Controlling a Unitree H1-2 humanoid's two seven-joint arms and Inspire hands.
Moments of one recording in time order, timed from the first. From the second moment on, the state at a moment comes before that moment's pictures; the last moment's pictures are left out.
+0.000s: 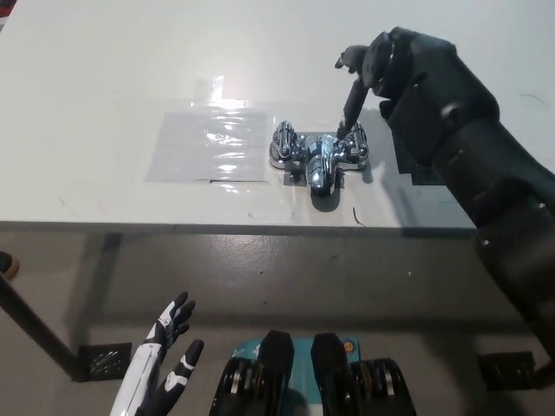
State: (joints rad) left_arm 0.15 0.11 -0.08 -0.11 0.13 -0.22 -0.06; right_arm -1.39 -0.09 0.52 1.17 -0.62 0.46 0.49
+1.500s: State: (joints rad) left_arm 0.14 0.12 -0.08 -0.12 0.14 -0.22 -0.06; right_arm -1.38 -0.08 0.61 1.31 -0.62 0.41 0.45
